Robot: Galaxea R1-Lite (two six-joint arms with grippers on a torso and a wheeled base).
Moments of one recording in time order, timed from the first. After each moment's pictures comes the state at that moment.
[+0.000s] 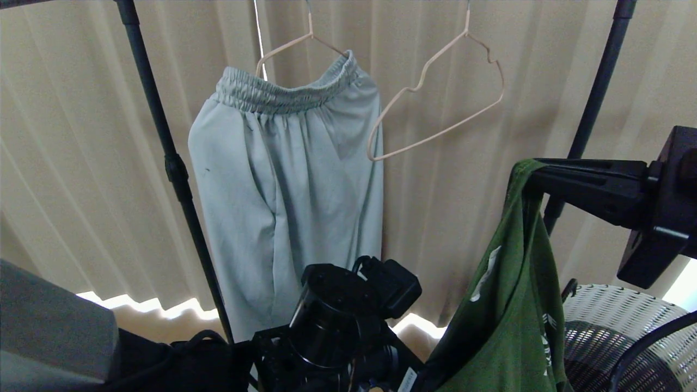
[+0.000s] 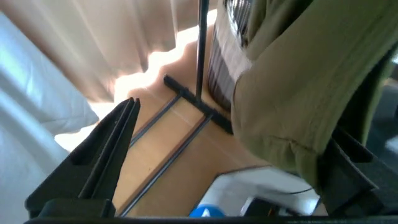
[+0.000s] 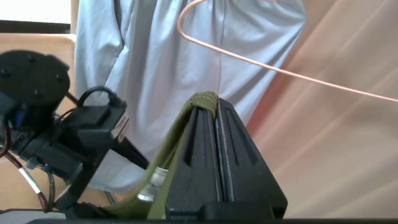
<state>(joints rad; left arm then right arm) -0.97 1.91 -0.76 -0.70 -0.01 -0.04 0.71 1.20 -0.88 -0.24 0.03 -0.27</state>
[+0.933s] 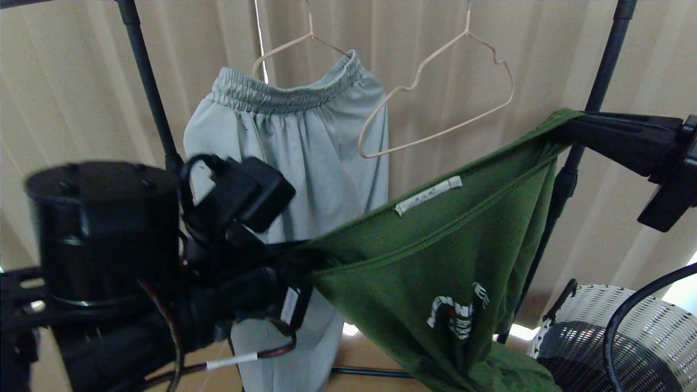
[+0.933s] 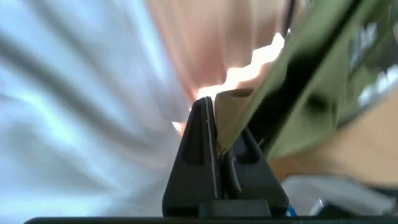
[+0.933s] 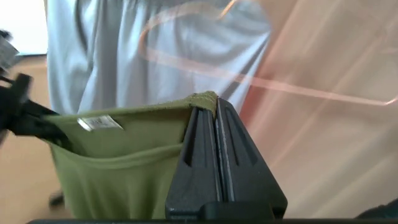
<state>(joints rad) -0.81 1.44 -0.79 -0.37 0.19 0.12 0.59 1.19 -0.90 -0.33 0.02 -0.20</state>
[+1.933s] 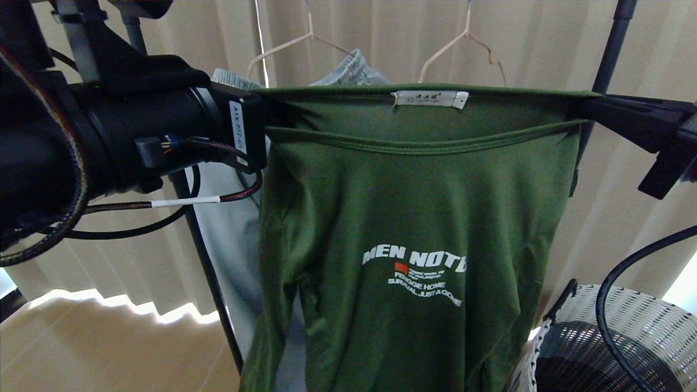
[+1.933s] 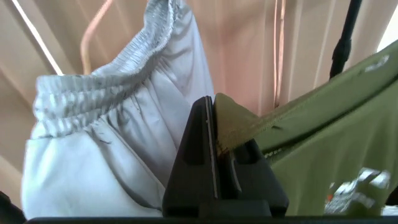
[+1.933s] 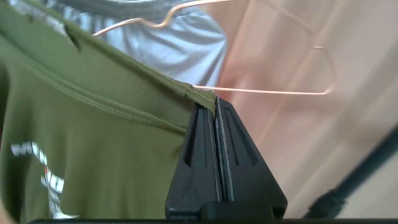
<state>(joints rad) -0.71 1.42 -1.16 -0.25 0.19 0.15 0.46 1.21 -0.90 -0.38 0.02 -0.20</state>
